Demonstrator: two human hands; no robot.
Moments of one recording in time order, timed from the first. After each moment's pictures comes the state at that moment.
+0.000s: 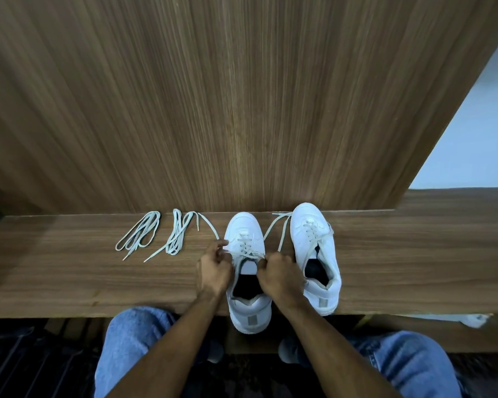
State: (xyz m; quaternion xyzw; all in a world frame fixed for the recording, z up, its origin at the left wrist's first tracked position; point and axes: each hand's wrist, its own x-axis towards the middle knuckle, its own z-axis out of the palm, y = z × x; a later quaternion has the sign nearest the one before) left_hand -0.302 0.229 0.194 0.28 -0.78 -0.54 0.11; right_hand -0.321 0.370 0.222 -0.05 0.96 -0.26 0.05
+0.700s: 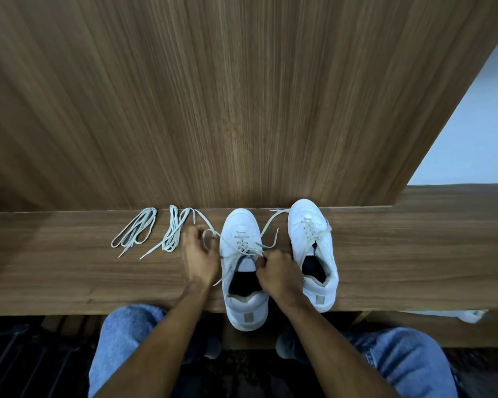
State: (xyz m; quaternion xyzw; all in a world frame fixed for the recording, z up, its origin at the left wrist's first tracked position) left_hand -0.310 0.217 0.206 0.23 -0.80 -0.48 0.28; right_hand -0.326 0.376 0.214 -0.06 0.96 -0.27 0.04
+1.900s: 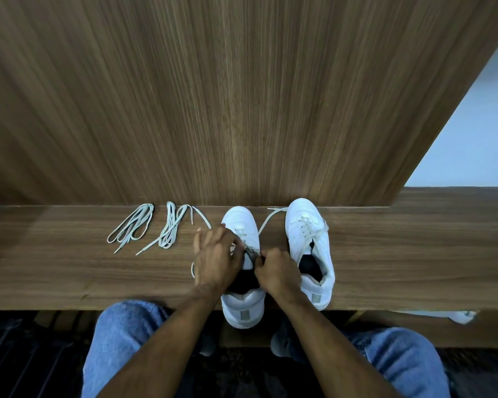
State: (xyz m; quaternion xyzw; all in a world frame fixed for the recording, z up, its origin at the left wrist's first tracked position) left_hand -0.309 0.243 0.200 0.07 -0.95 -0.21 0.24; right_hand -0.330 0.379 0.210 -0.07 0.96 -0.27 0.06
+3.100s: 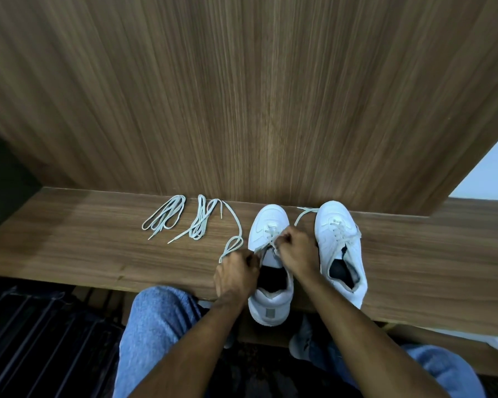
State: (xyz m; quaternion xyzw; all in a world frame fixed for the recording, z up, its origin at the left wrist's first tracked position) left_hand -0.275 0.251 0.220 0.31 -0.90 -0.30 0.03; right_hand -0.355 0.355 0.220 -0.07 0.92 -0.38 0.05
